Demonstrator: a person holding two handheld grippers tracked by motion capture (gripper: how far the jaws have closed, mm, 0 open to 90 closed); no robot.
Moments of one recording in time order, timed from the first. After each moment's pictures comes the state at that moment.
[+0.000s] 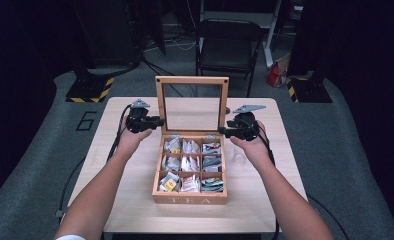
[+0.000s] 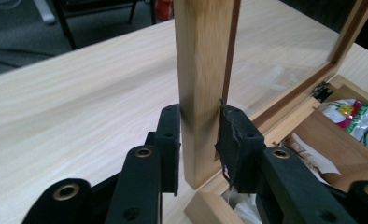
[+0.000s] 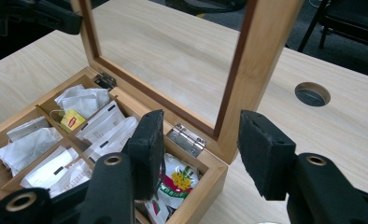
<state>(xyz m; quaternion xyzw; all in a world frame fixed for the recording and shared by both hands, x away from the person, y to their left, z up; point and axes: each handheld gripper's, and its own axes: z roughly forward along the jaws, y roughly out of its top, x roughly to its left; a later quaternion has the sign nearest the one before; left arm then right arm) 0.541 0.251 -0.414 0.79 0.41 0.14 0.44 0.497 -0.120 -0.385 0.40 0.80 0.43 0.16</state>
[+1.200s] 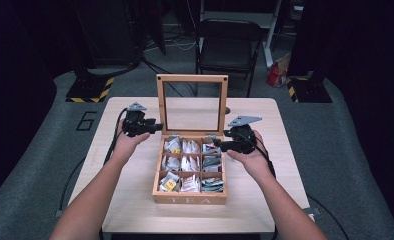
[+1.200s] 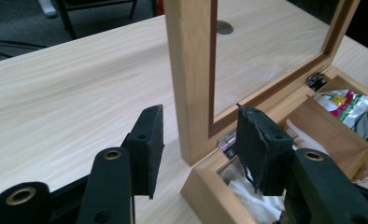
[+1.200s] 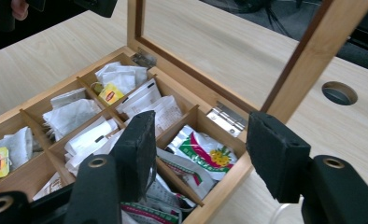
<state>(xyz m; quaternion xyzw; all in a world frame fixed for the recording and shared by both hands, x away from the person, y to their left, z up) 0.525 0.260 -0.413 0.79 0.41 0.14 0.44 0.457 -0.107 -0.388 0.36 0.82 0.43 0.16</state>
